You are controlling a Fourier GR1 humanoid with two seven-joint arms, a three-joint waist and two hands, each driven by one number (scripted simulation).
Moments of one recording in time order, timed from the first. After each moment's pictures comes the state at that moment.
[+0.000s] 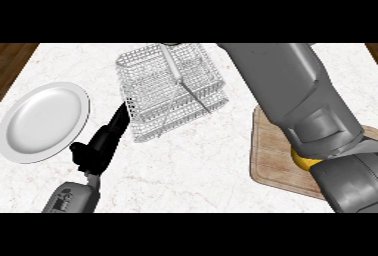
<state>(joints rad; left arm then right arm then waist) -0.16 0.19 -0.18 -1.35 0.11 -0.02 -0.10 -1.56 -0.09 0.01 -0.53 0.36 0.30 0.14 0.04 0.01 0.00</state>
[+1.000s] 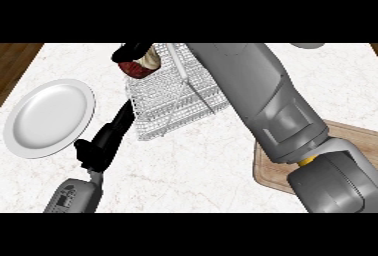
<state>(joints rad) -0.18 0.17 -0.17 -1.33 0.09 -0.05 -0.10 -1.63 0.00 -0.01 -0.28 0.01 0.30 0.32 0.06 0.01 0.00</state>
